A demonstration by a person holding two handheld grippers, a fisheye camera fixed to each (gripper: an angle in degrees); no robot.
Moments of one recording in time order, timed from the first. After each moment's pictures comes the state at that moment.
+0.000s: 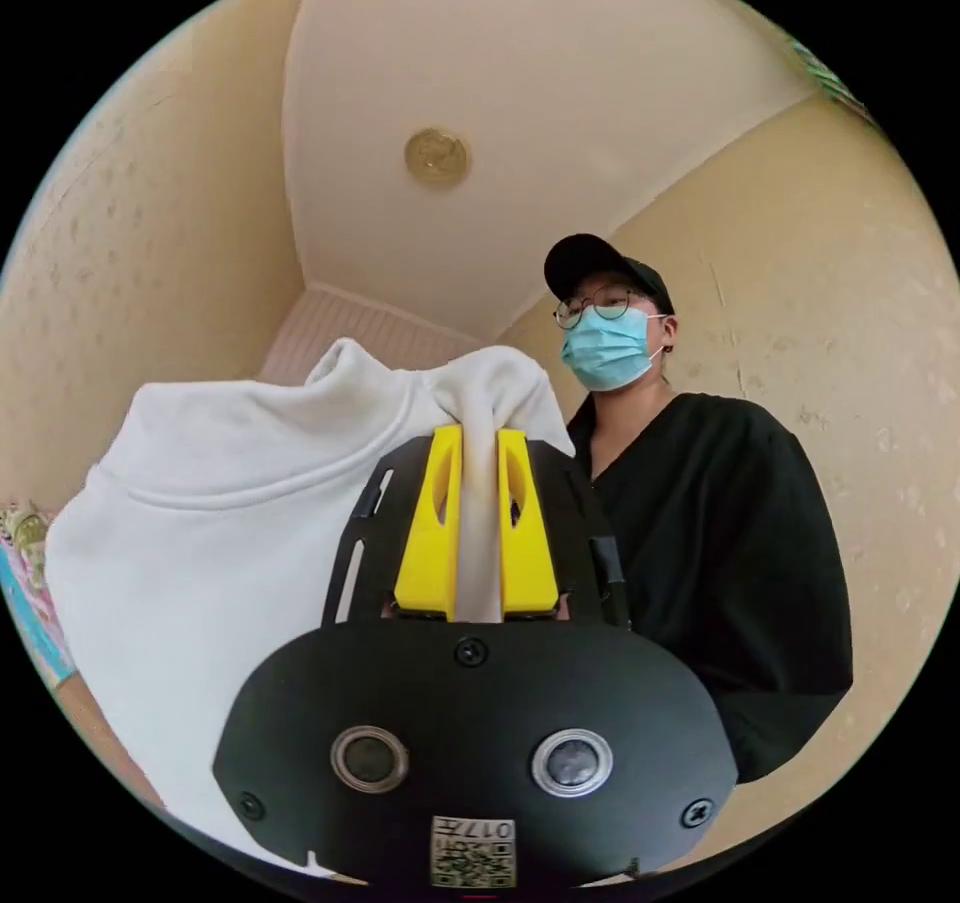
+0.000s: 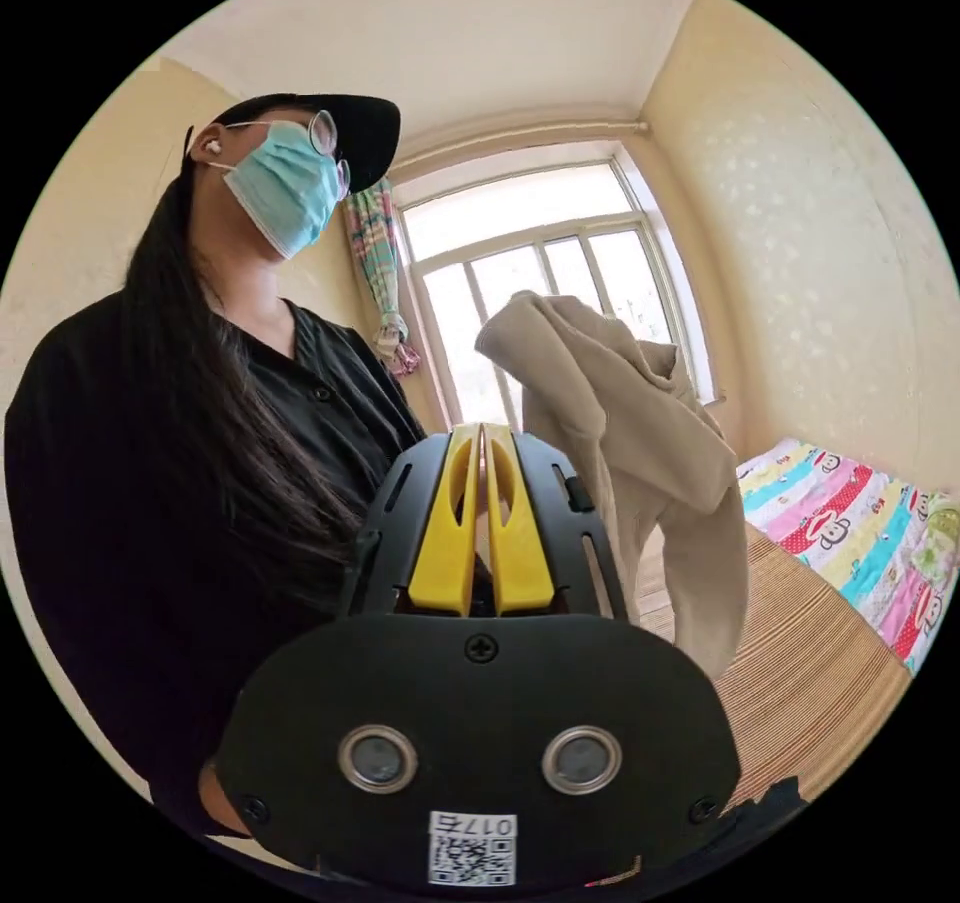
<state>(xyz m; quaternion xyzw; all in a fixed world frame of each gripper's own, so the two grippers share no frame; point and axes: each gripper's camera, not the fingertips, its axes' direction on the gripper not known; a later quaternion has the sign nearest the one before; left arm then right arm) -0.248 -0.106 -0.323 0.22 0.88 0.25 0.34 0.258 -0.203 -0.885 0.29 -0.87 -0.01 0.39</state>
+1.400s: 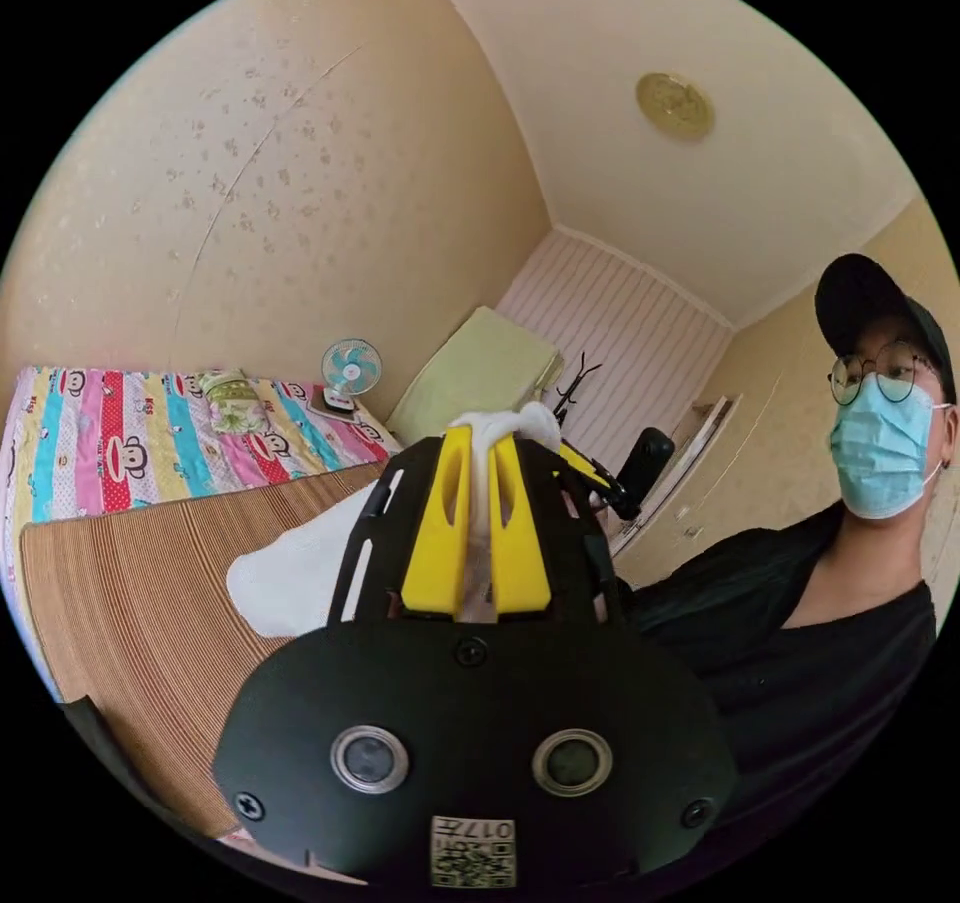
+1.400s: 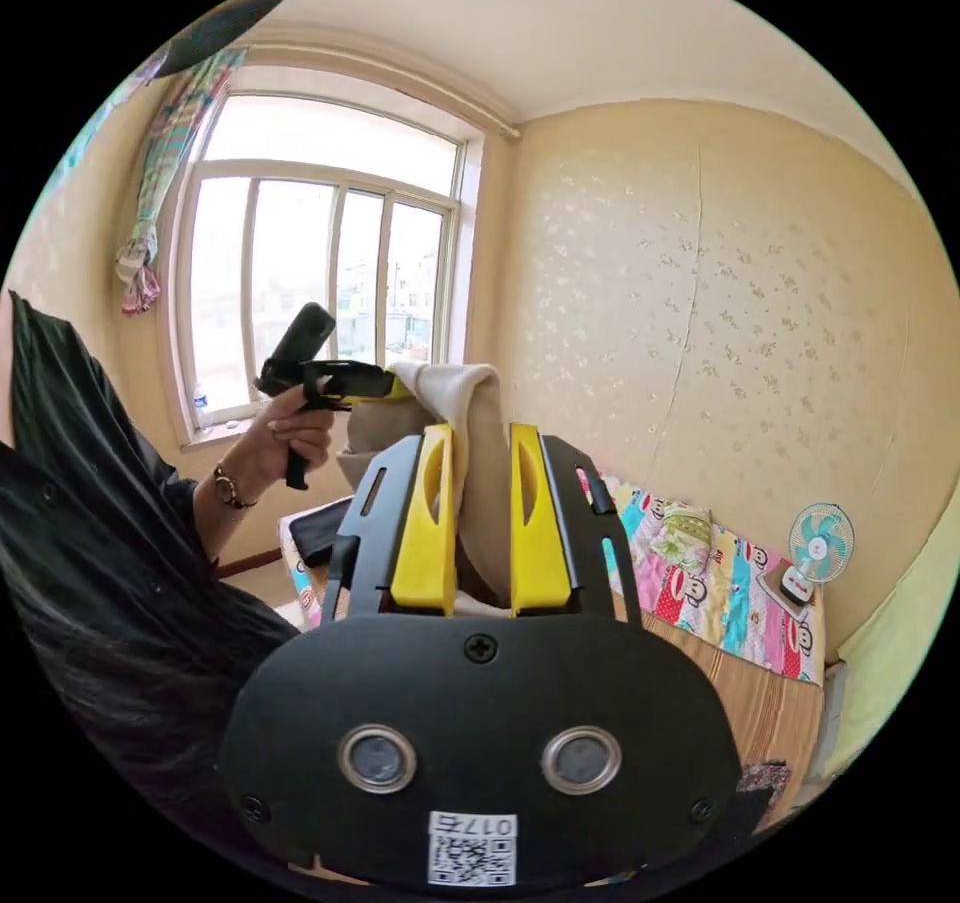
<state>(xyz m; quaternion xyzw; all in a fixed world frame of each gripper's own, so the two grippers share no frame) 0.014 0.107 -0.508 0.10 0.70 0.16 0.69 0.151 -0.232 -0.916 0.30 -0.67 0.03 0.67</state>
